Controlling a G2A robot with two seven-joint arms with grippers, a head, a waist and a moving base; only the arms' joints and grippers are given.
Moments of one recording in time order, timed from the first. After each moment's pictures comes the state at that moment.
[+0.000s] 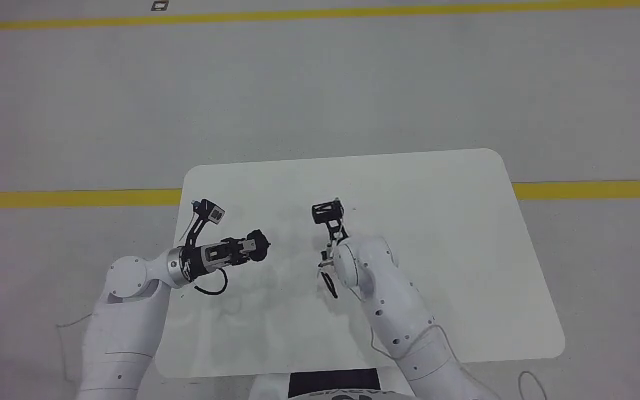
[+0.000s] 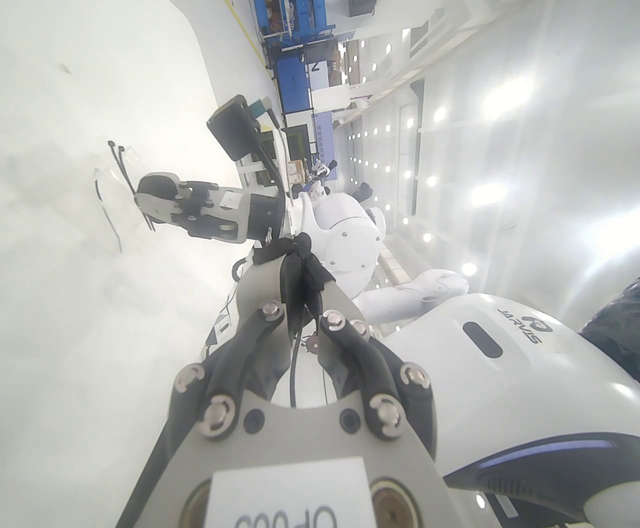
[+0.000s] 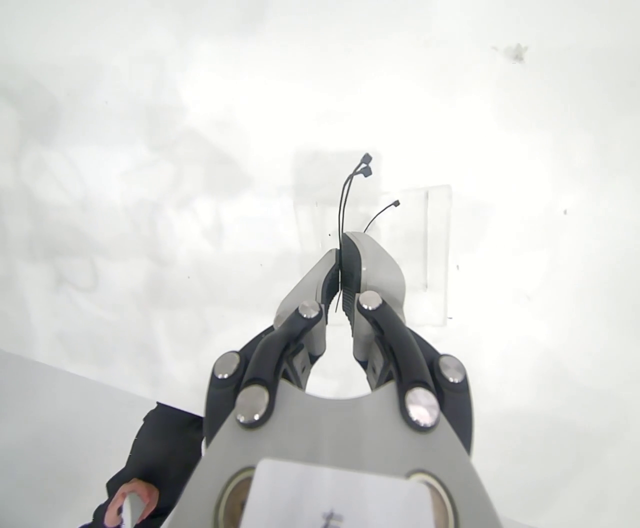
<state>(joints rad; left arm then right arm) 1.51 -1.18 -1.60 -1.48 -0.44 -0.34 -1.38 -1.34 -1.68 1.07 -1.52 -1.54 0.22 1.22</state>
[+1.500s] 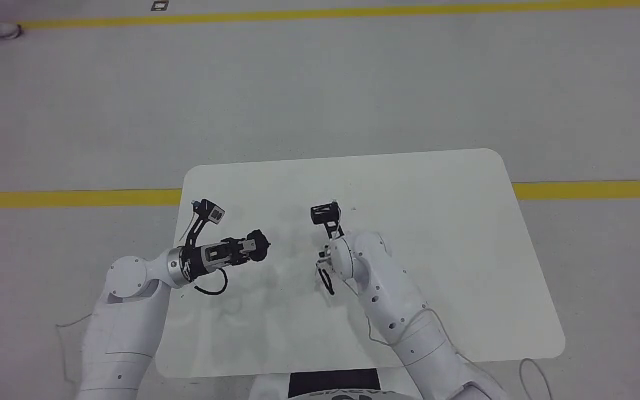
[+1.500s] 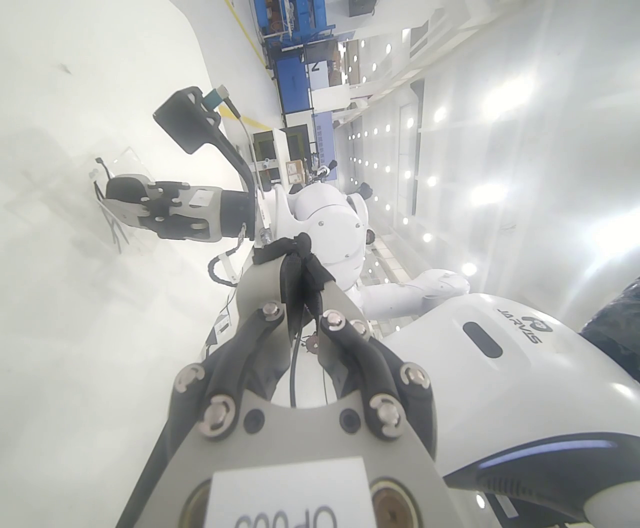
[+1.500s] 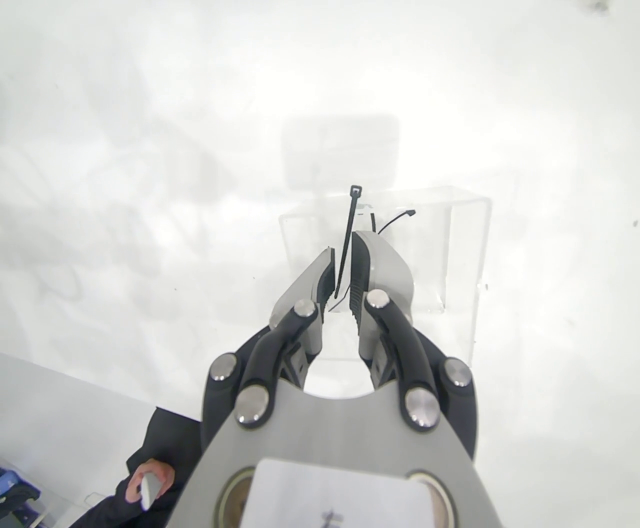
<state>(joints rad) 1.51 -1.18 -1.60 -1.48 -0.44 -0.34 -1.38 -1.27 -1.68 1.05 -1.39 -1.45 0.26 1.21</state>
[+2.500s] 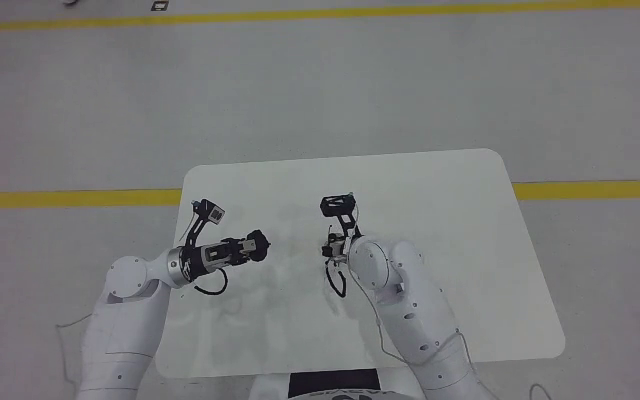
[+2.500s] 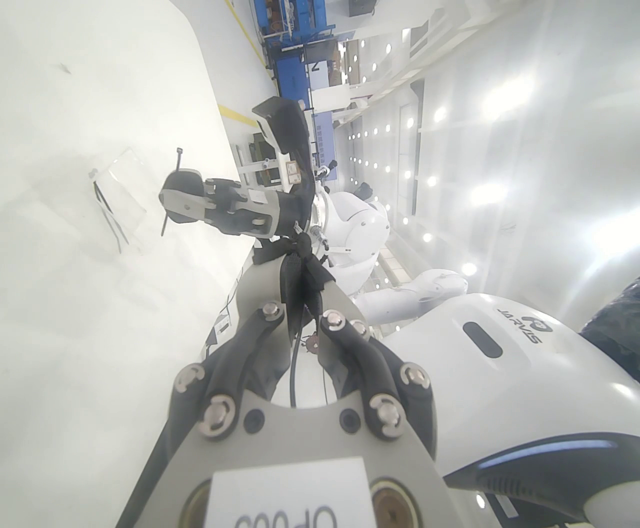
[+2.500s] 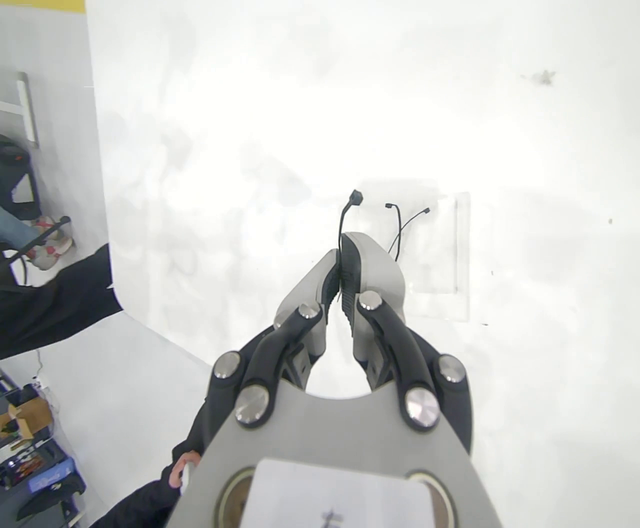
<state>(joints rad) 1.51 -1.18 -1.60 -1.48 -0.44 -0.34 -1.38 -1.43 -1.64 1.15 -1.71 -1.29 0.18 1.16</state>
